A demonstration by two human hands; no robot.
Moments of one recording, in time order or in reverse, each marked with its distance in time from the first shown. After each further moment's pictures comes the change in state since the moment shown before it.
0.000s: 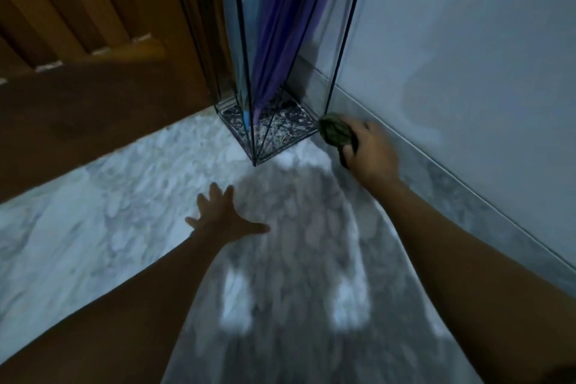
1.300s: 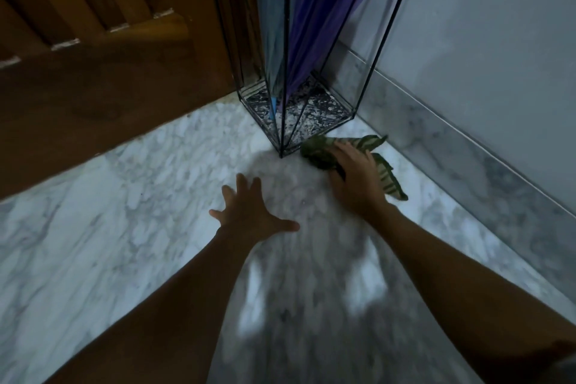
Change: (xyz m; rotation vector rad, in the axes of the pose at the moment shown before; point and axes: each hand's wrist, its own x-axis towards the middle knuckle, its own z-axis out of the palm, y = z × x) left_hand 0.009 -0.007 0.003 0.040 -0.007 0.062; right_hand -0.022 -0.006 0.107 -0.019 -0.150 -0.204
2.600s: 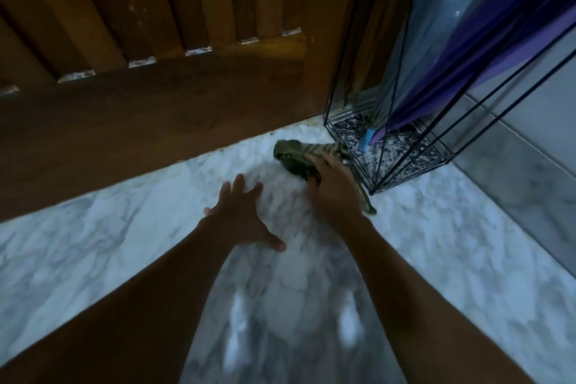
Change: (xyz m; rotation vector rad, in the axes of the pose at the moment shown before) left_hand 0.043 -0.149 -0.083 0.025 -0.101 -0.035; right_hand 0.084 -0.181 0.089 0.050 -0.053 0.012
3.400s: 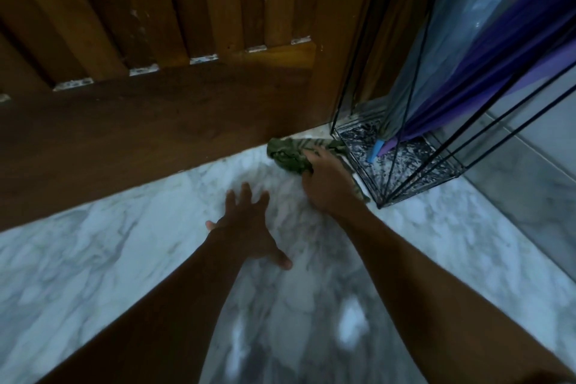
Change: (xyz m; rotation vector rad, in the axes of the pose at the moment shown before) left_hand 0.005 0.006 -0.003 -0.020 -0.064 -0.024; right_hand 0.046 -0.016 0.006 0.027 -0.110 -0.031
